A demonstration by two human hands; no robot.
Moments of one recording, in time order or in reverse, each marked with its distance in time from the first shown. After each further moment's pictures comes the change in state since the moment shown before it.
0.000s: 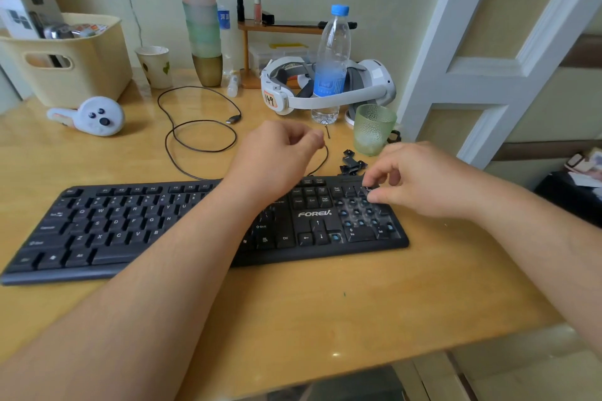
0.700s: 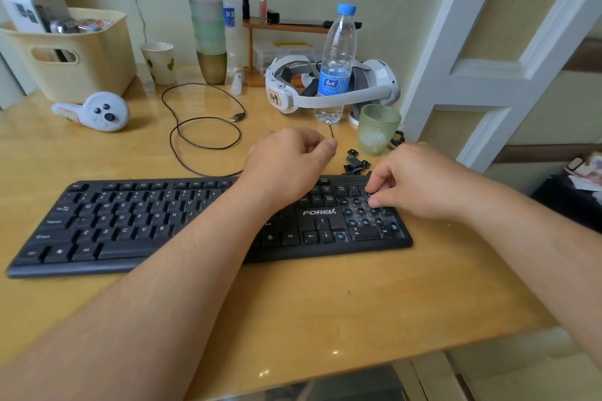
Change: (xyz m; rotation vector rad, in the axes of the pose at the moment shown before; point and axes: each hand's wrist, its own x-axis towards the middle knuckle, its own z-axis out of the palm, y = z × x) left_hand 0.000 -0.003 0.010 0.160 -0.022 0.019; right_hand 0.007 -0.008 0.005 -0.045 -0.053 0.131
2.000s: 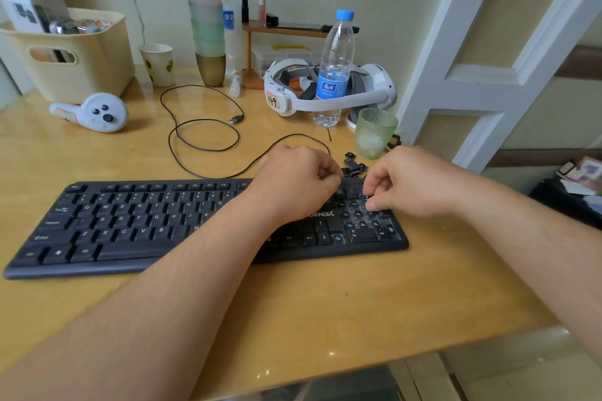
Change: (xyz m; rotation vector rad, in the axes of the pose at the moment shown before) left_hand -0.008 0.004 0.007 0.220 -0.135 0.128; right_hand 0.004 -0.004 -0.005 0.053 -0.069 0.038
